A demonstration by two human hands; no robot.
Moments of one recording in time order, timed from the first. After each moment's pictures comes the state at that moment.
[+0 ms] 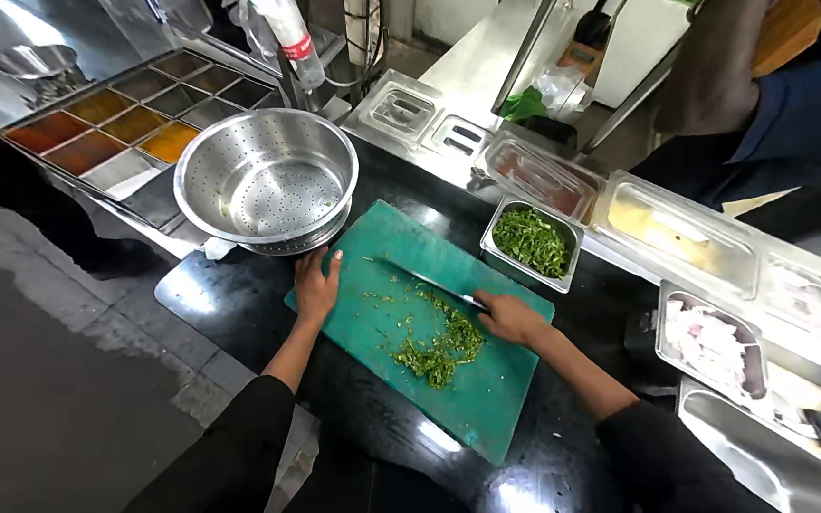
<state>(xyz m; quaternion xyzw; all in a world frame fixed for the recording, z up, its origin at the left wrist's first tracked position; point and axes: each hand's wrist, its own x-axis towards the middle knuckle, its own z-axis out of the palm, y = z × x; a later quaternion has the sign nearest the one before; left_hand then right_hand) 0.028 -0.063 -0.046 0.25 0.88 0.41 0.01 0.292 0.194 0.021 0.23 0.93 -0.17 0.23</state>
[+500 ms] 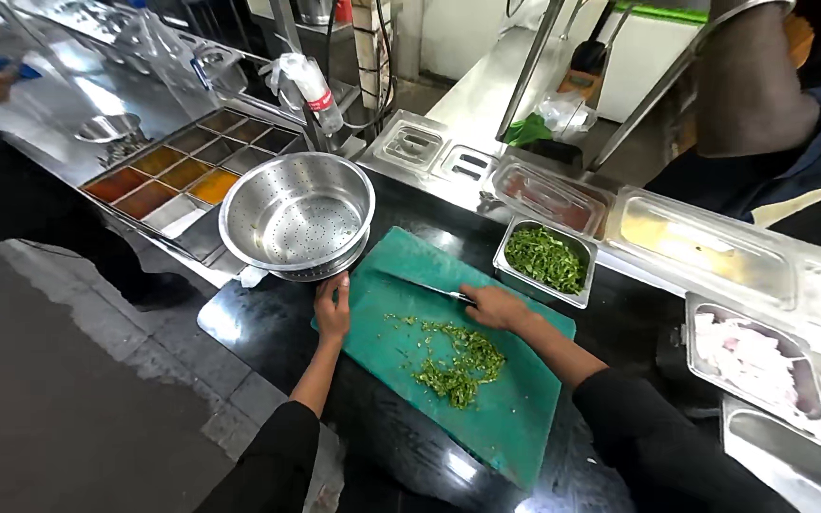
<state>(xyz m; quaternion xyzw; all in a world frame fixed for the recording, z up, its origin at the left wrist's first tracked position) 0.026 -0.071 -0.061 0.25 0.79 0.56 -0.05 0.224 0.193 0.024 0.17 0.95 -0.15 0.22</state>
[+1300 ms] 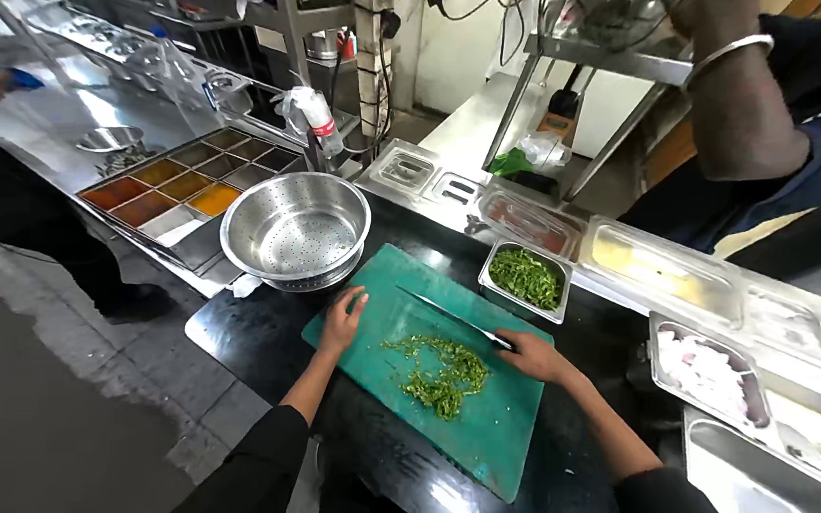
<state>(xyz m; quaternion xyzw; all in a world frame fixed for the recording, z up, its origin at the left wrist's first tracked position) 0.035 -0.063 -0.050 0.35 0.77 0.53 0.11 0.331 0.205 0.035 0.25 0.91 -0.27 0.18</state>
